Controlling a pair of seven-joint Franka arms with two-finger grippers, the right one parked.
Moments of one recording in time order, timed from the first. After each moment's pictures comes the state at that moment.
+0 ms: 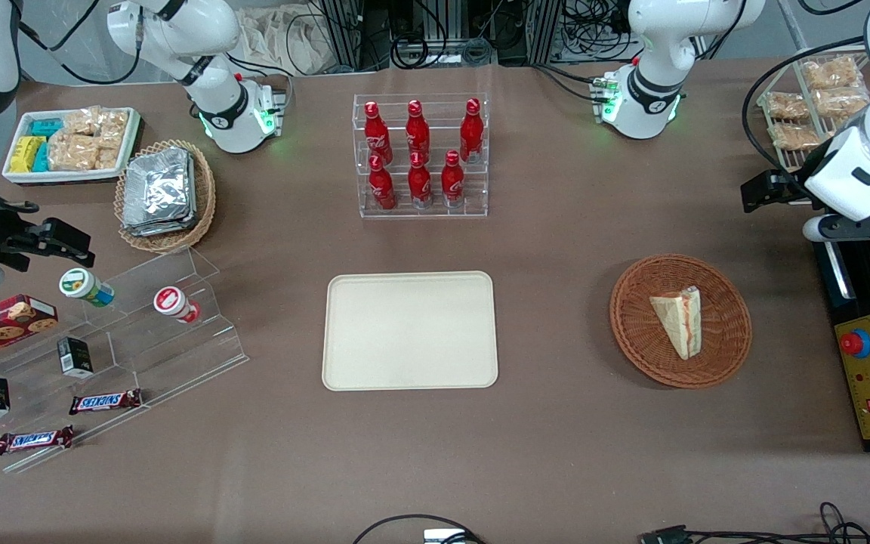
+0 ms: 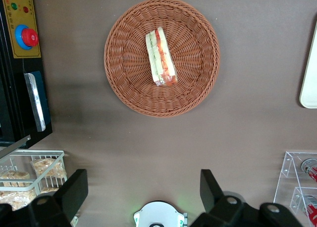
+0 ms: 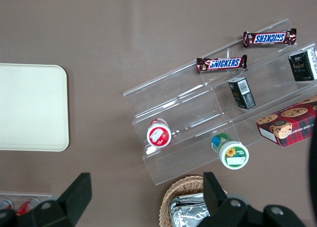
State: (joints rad) arm 0.05 -0.01 -0.14 -1.63 0.05 1.45 -0.07
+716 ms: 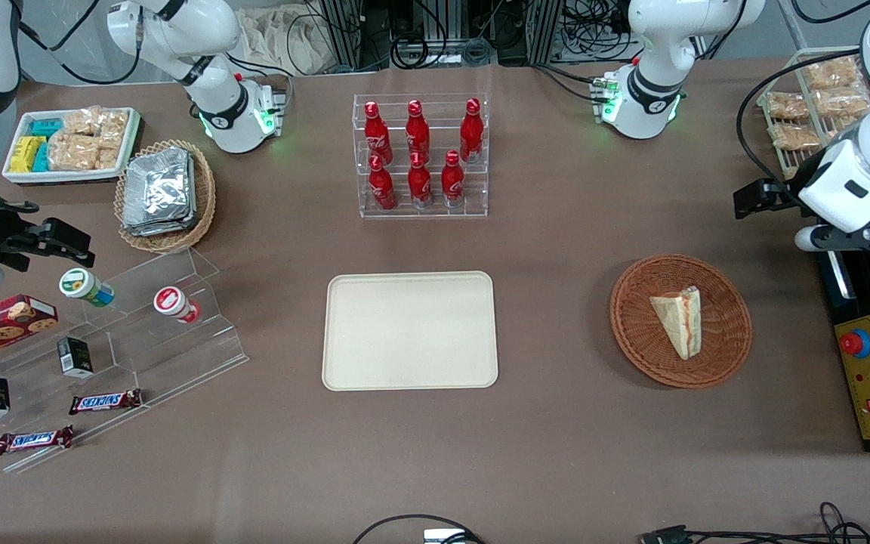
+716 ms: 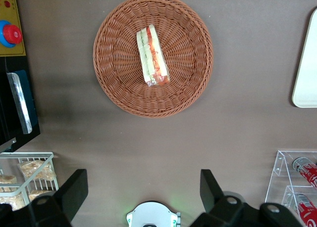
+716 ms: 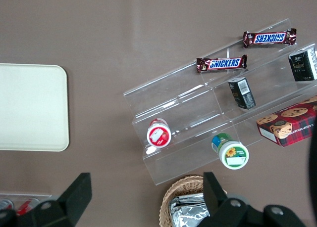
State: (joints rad) arm 0.06 0.02 -0.13 -1.64 0.02 1.46 -0.07
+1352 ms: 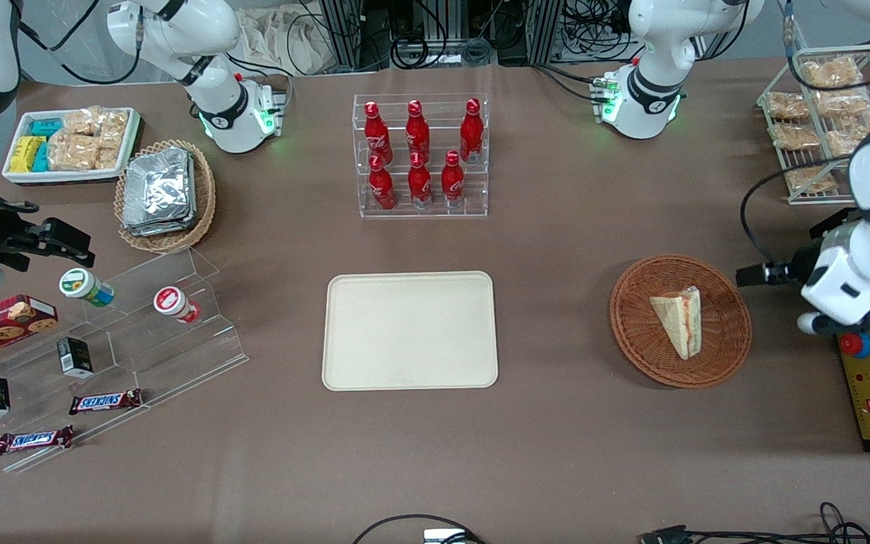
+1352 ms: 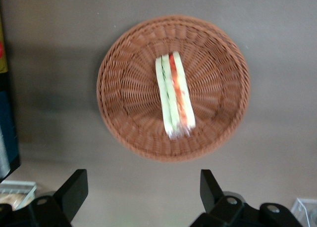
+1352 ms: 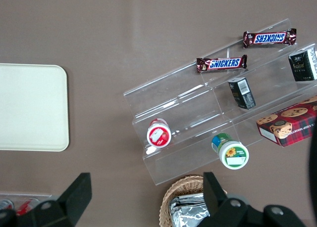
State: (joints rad) arm 0.12 0.27 -0.09 -1.67 0.01 1.73 -0.07
